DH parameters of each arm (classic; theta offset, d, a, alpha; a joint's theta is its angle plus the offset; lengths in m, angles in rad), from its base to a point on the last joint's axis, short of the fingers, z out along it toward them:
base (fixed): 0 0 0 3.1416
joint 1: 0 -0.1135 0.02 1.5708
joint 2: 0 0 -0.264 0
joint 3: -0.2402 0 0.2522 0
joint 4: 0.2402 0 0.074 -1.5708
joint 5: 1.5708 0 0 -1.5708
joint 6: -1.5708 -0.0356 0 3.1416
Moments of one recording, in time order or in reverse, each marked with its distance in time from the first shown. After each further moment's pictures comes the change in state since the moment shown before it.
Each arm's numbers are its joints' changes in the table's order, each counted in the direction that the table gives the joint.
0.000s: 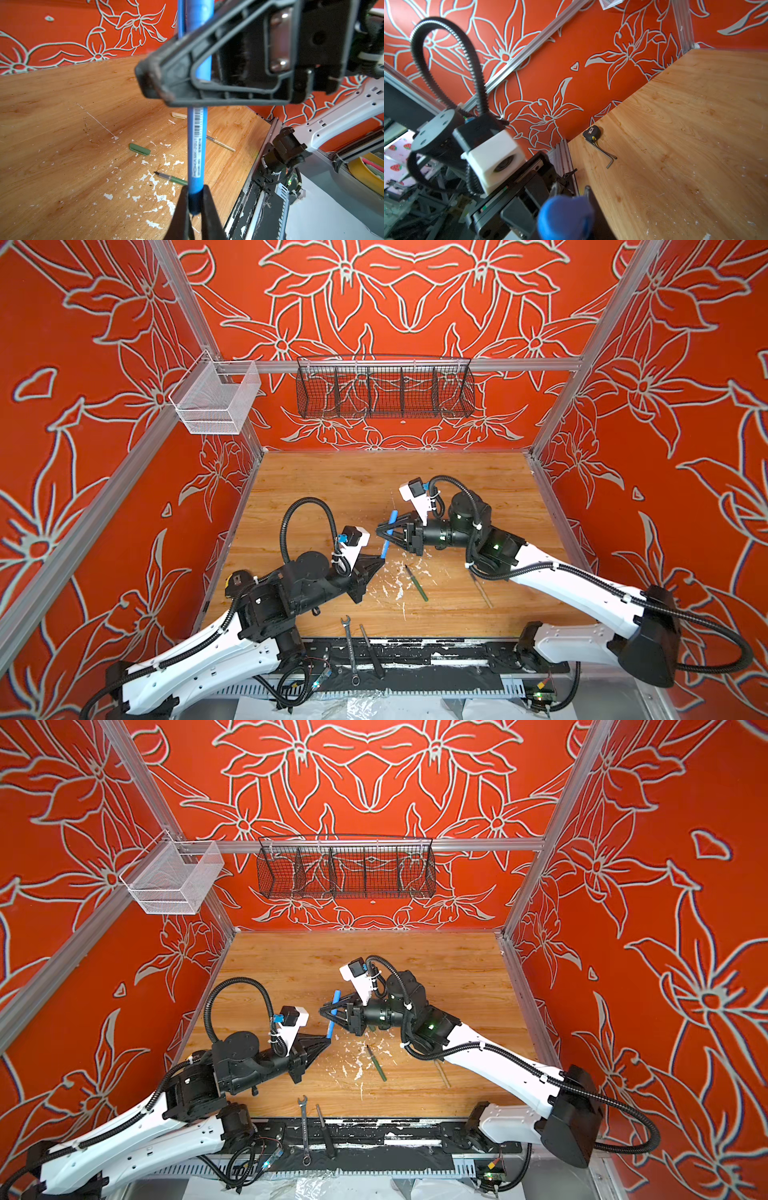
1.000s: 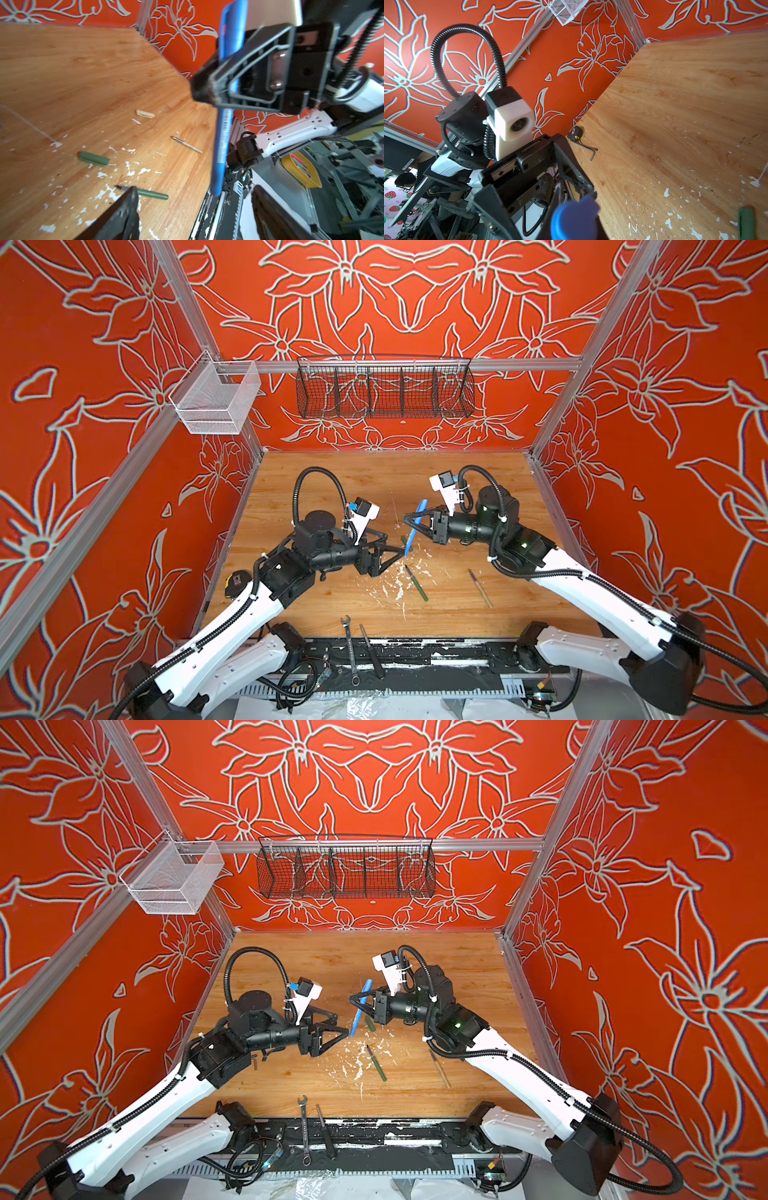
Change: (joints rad) left arm -0.344 0.250 -0.095 -0.138 0.636 0.070; right arm 0.176 -0.148 0.057 0.163 -0.009 -0.103
